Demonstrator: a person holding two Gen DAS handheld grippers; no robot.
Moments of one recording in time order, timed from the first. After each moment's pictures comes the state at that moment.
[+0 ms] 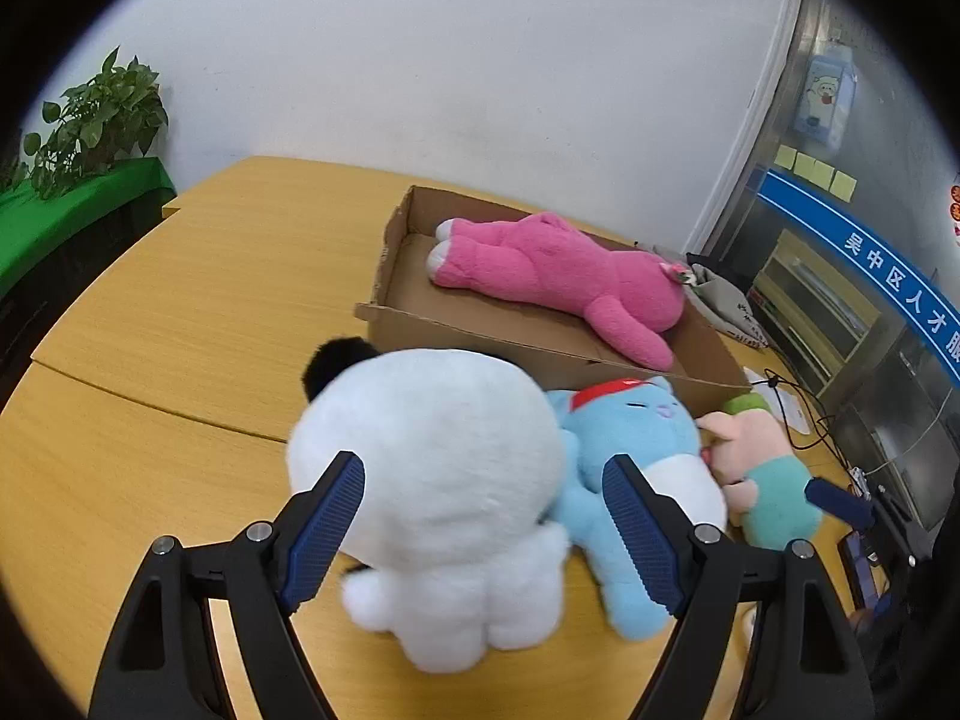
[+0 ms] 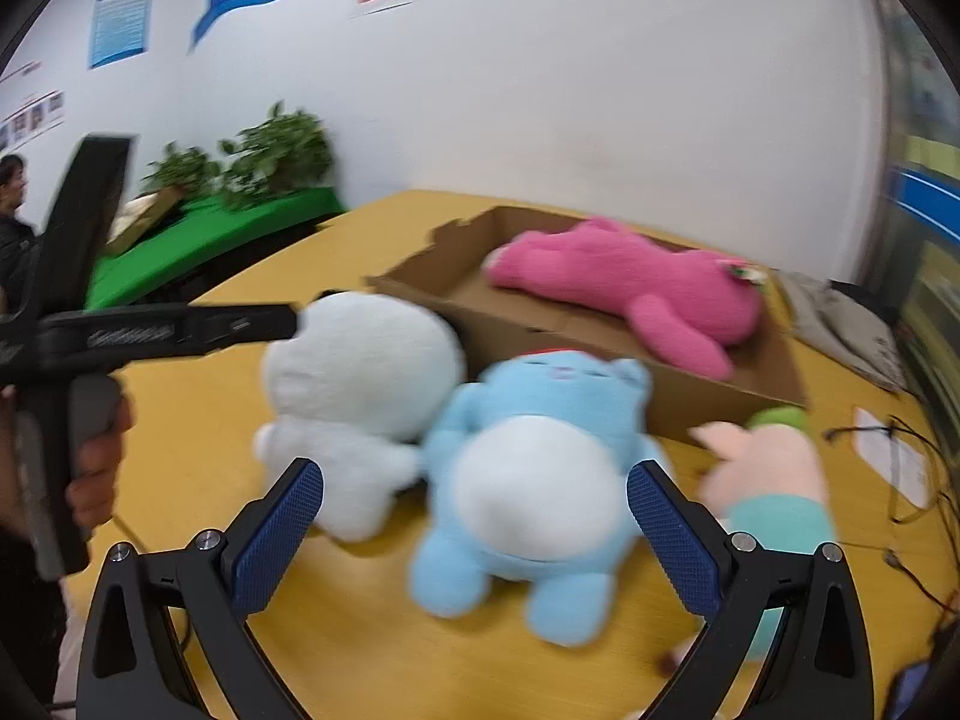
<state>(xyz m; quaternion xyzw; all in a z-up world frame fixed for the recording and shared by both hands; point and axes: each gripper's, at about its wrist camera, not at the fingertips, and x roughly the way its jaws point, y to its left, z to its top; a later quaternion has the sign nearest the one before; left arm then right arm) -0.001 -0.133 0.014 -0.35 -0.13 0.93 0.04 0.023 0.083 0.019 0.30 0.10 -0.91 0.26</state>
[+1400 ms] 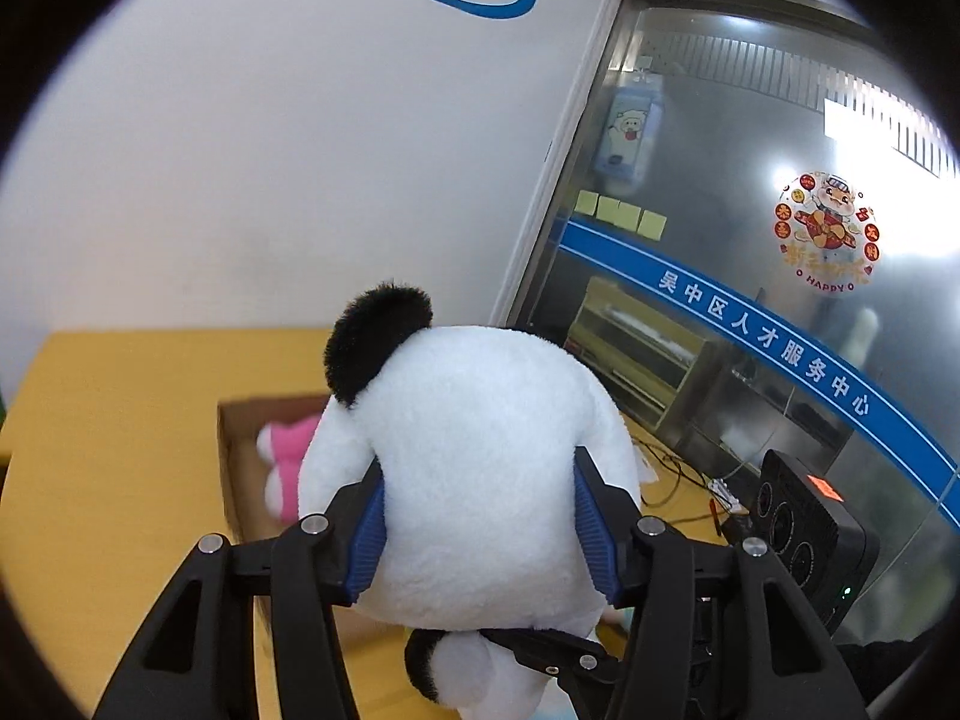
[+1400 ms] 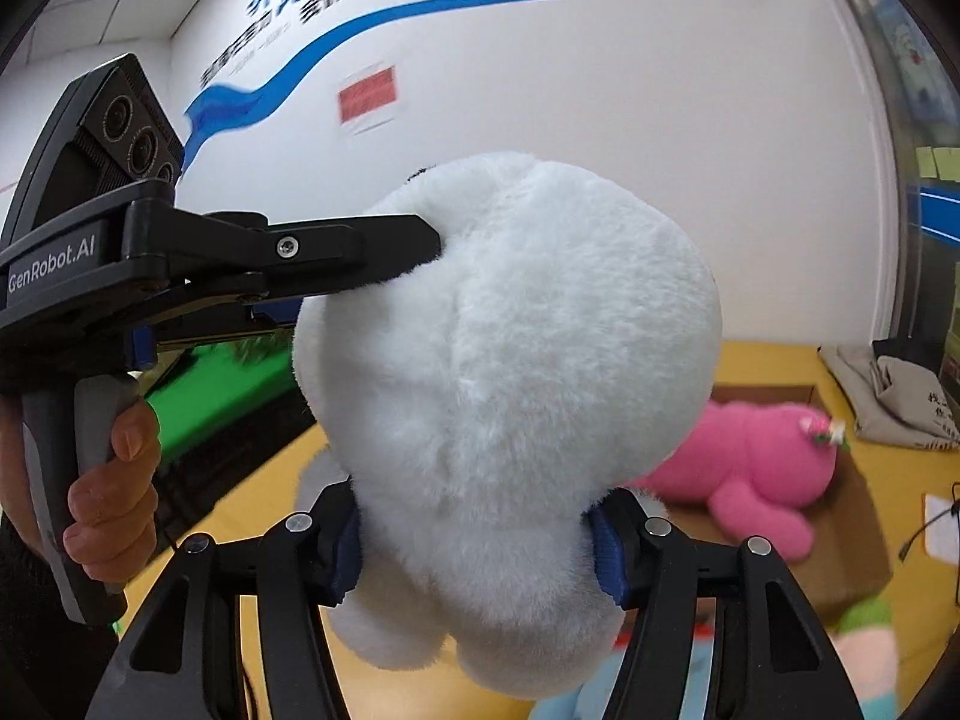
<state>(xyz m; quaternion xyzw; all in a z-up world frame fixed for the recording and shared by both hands) -0.107 -0.108 0.194 -0.25 -0.08 0.92 0.29 -0.099 0.005 0.118 0.20 -0.02 -0.94 0.26</state>
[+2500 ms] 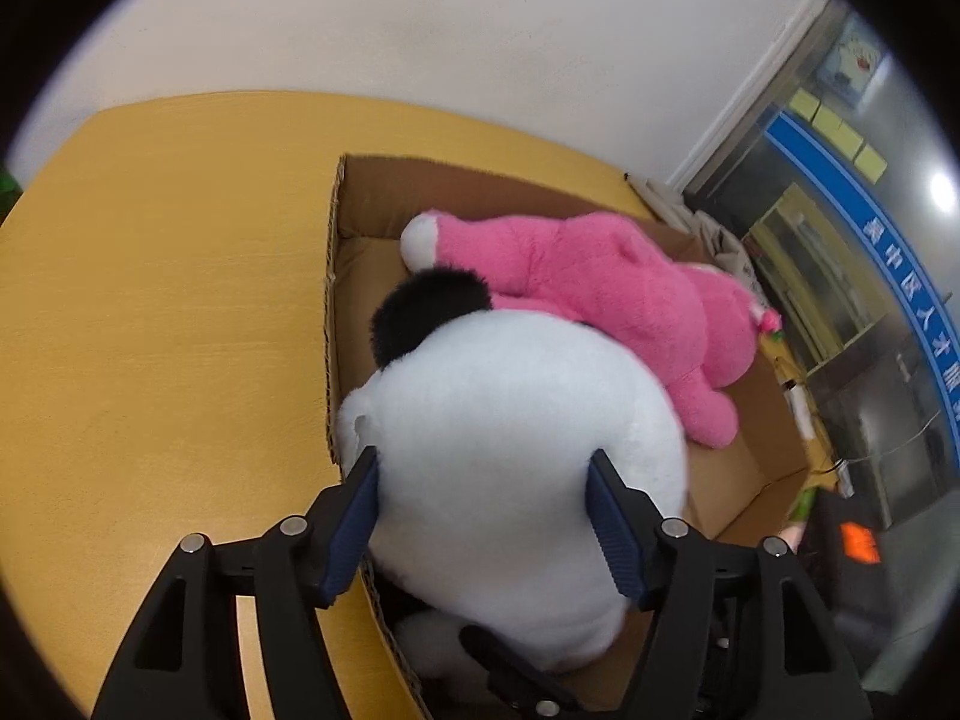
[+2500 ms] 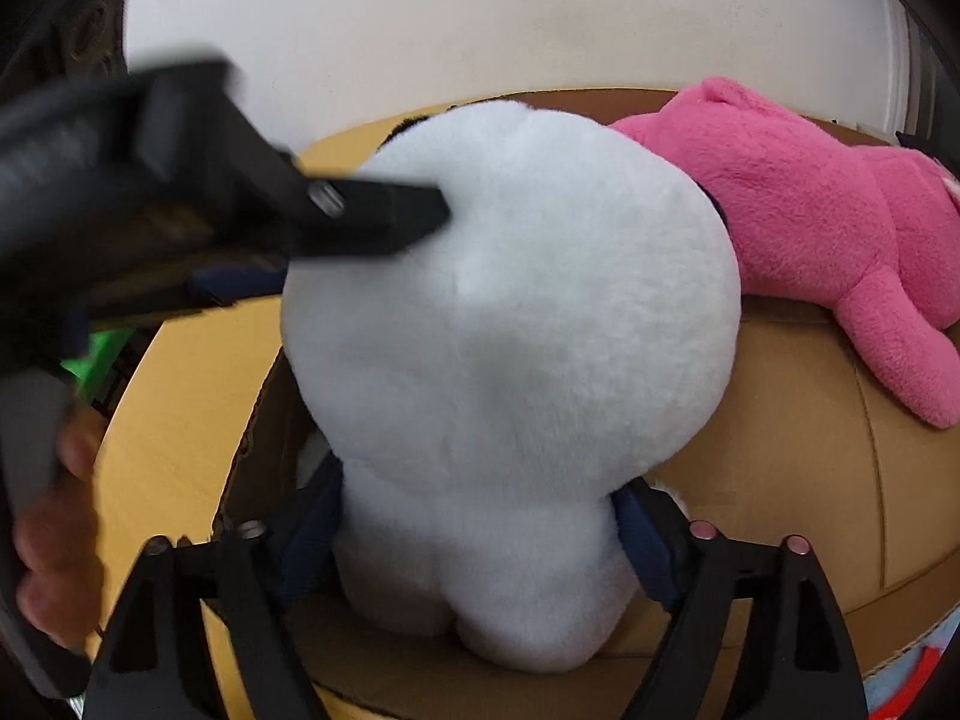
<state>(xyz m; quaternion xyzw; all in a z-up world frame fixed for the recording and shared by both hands) -0.242 -0.167 0.002 -0.44 -0.15 0.87 0.16 -0.270 -0.068 -0.062 0.45 -0.03 -0.87 0.18</state>
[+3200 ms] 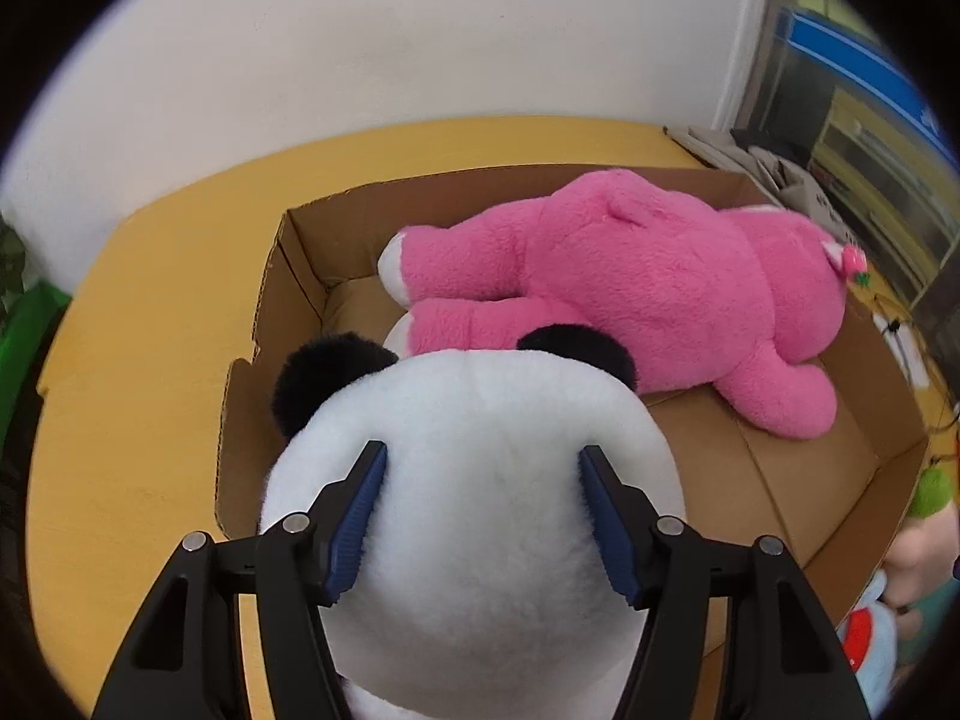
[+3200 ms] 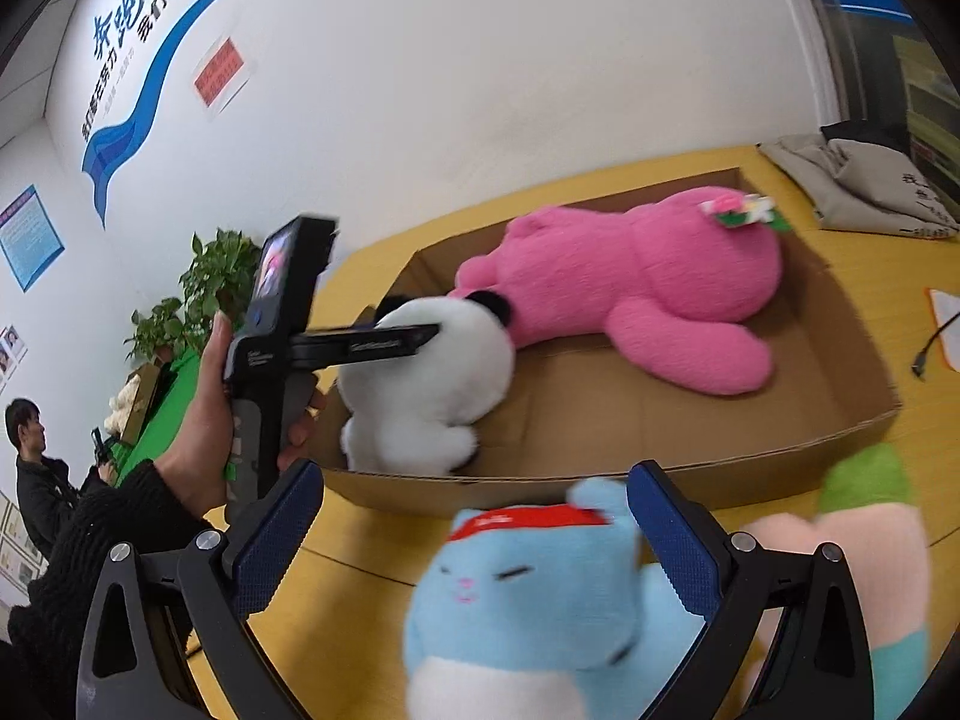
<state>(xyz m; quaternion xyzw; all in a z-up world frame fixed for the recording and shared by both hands) -0.300 -0.092 -0.032 -0.47 0.01 0.88 0.08 -0.142 0.120 0.029 0.36 -0.14 -0.89 0.23</state>
